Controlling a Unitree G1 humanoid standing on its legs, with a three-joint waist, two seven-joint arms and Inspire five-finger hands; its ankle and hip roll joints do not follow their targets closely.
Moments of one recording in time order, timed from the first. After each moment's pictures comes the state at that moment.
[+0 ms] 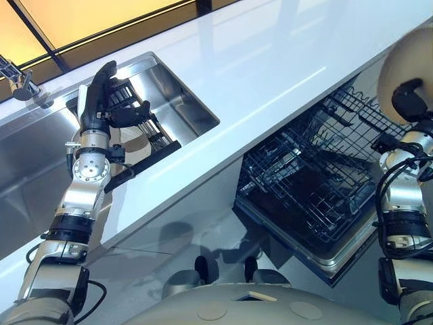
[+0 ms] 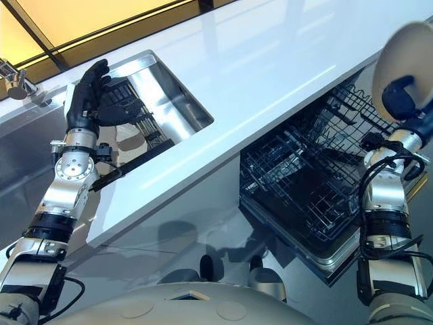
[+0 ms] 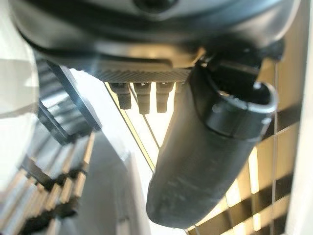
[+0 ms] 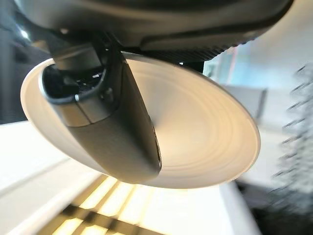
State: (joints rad) left arm -0.27 0.62 -0.03 0.27 -0.22 -0.13 0.25; right arm -0.34 -0.66 -0.16 0.48 0.25 -0.09 -0.62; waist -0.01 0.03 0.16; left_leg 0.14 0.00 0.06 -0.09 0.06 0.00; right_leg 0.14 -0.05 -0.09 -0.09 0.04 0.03
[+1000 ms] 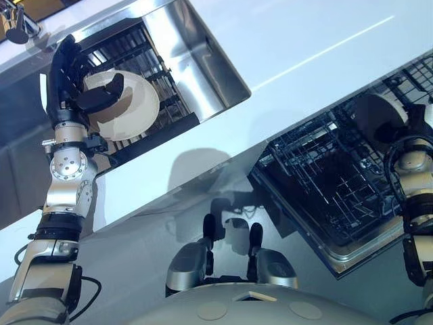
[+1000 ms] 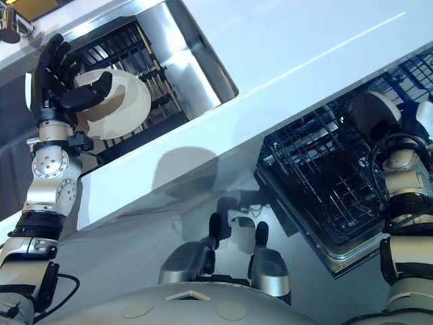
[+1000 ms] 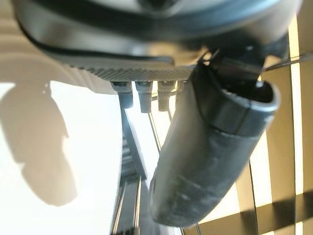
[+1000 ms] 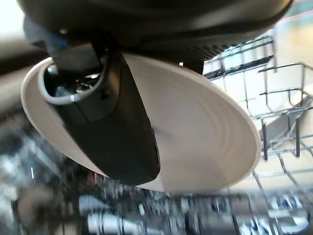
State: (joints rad) left arm -0.32 0.65 0.01 0.29 -0.50 -0.29 0.25; right arm -0.55 -0.84 0.06 0.88 -0.25 0.19 -0.20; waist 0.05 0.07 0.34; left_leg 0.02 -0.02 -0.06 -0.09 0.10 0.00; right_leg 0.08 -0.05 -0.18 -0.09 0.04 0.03
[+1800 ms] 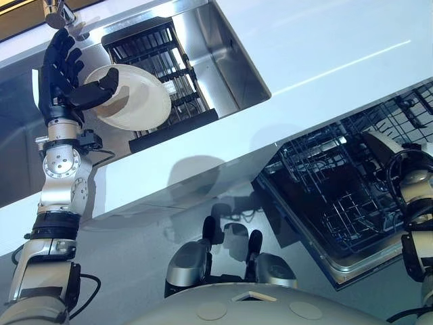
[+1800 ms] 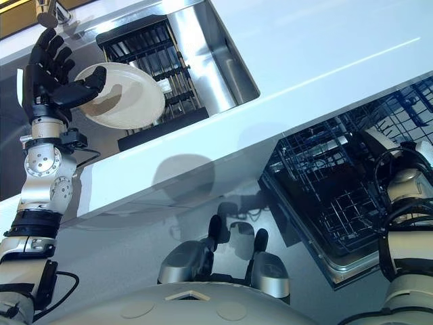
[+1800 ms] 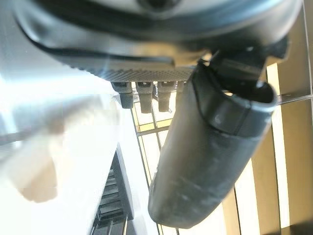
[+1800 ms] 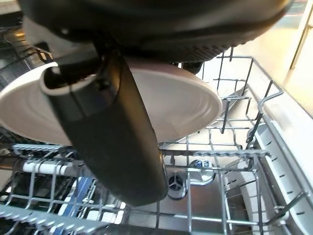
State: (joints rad) left arm -0.31 0.66 0.05 0.28 -0.52 -0.29 0.22; right arm -0.54 -0.82 0.05 1.05 -0.22 0.25 -0.11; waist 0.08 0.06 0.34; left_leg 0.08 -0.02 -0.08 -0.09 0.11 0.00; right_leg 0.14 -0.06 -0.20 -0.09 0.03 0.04
